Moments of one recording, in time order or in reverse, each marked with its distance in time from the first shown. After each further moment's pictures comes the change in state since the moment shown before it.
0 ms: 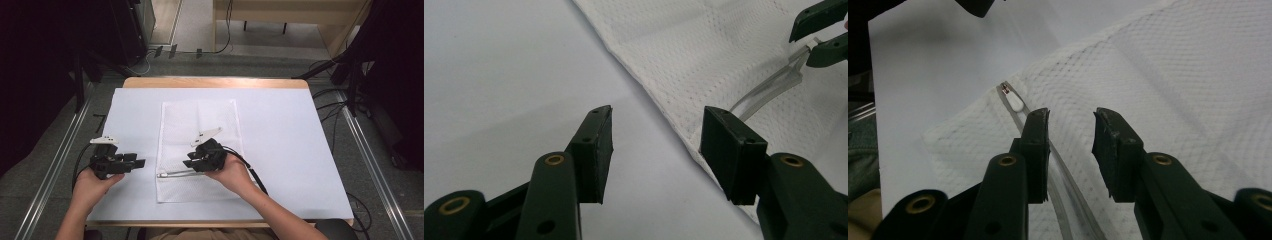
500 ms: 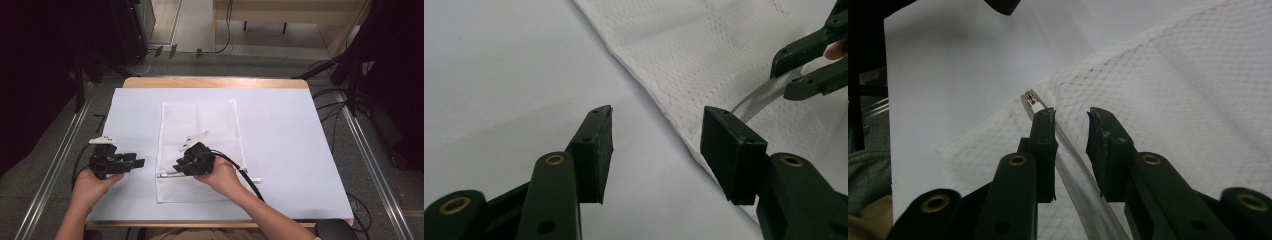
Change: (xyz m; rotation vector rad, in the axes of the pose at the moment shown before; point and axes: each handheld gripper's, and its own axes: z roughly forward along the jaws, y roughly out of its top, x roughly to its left) left arm 0.002 -0.001 0.000 -0.004 0.001 0.002; right arm 0.015 0.006 0.028 0.018 0.053 -0.008
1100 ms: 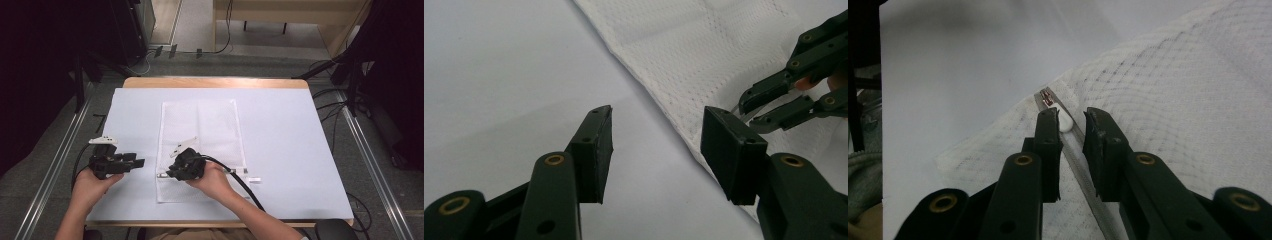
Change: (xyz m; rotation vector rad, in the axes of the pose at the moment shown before) left arm 0.000 0.000 0.000 -0.004 -0.003 -0.001; right arm 0.009 -0.003 0.031 0.035 0.031 0.006
